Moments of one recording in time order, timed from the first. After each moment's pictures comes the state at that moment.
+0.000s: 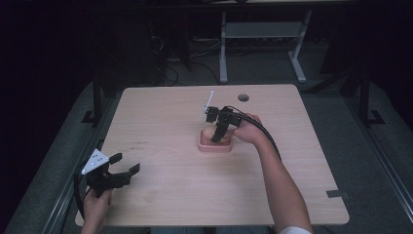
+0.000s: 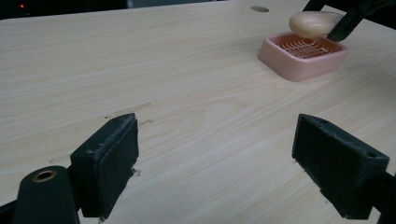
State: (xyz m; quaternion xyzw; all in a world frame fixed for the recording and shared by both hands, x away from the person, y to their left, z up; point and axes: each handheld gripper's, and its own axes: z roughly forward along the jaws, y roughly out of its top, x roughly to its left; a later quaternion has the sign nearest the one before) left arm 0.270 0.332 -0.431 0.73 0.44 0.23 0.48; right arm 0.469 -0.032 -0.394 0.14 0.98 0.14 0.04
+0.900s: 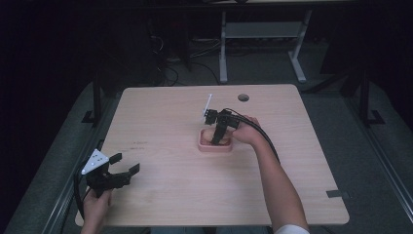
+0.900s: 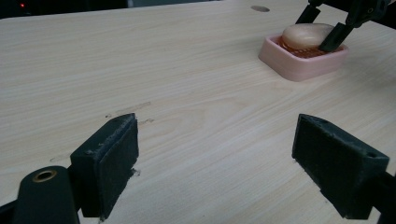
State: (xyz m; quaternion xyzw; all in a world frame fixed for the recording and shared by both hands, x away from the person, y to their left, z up) left arm 0.270 0.332 -0.431 0.73 0.44 0.23 0.47; right arm 0.476 -0.028 -0.411 0.15 0.98 0.13 0.02
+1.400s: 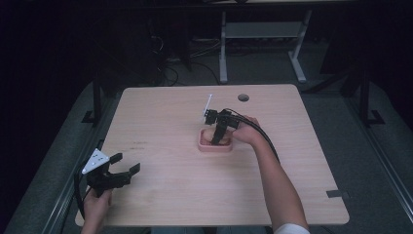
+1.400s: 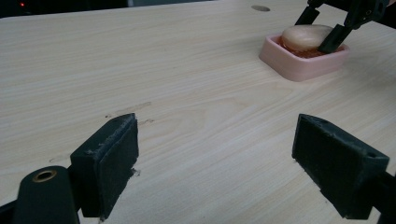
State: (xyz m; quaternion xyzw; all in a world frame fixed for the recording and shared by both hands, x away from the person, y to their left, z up) left arm 0.271 0.331 -0.432 0.73 0.44 0.23 0.48; right arm 0.478 -0.028 -0.414 0.15 0.98 0.13 0.02
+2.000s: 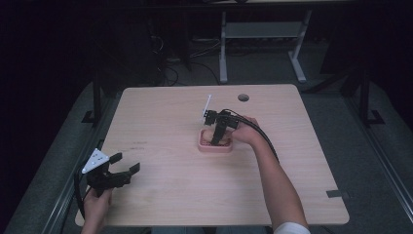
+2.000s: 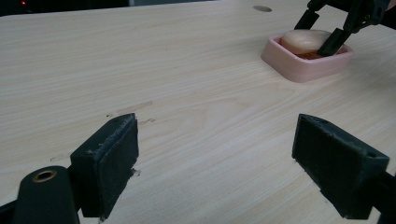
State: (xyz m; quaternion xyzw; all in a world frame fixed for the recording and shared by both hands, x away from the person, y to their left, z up) left arm 0.272 0.332 -0.433 0.72 0.45 0.22 0.48; right arm 0.480 -0.026 -0.418 0.15 0.98 0.12 0.02
